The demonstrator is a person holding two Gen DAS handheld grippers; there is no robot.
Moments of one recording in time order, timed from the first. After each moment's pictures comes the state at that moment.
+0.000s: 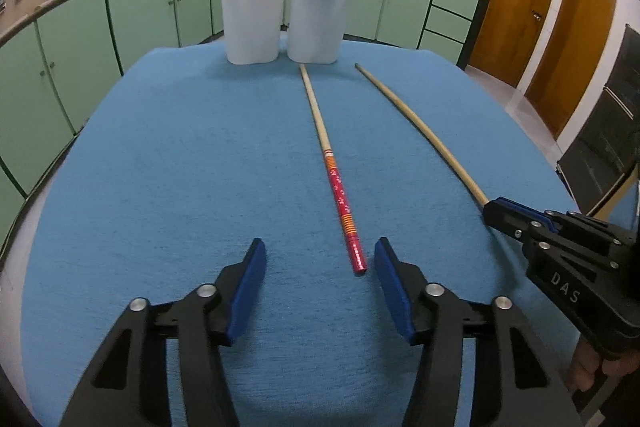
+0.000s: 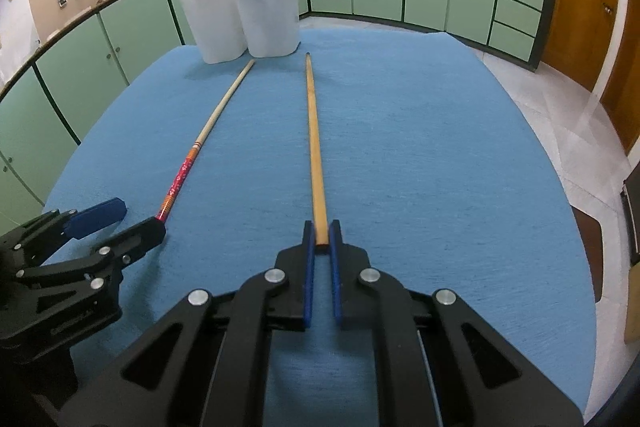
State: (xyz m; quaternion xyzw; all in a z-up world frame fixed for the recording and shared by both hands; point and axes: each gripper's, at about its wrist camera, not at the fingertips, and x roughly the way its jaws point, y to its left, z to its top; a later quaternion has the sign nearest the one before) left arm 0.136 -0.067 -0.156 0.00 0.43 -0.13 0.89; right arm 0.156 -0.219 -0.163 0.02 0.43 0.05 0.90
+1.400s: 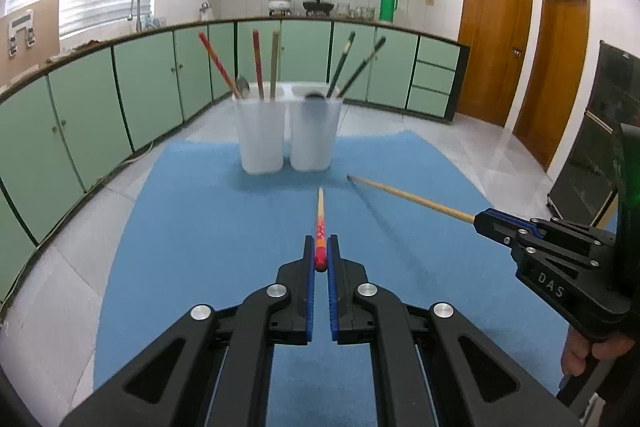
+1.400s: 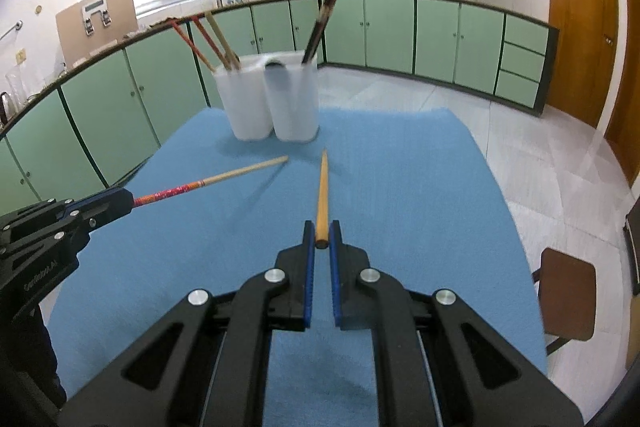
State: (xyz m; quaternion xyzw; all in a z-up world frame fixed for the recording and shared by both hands) left arm 0.114 -0.050 -0.057 0.01 0.31 -0.14 0.94; right arm 0.140 -0.221 -0.082 0.01 0.34 0.08 0.94
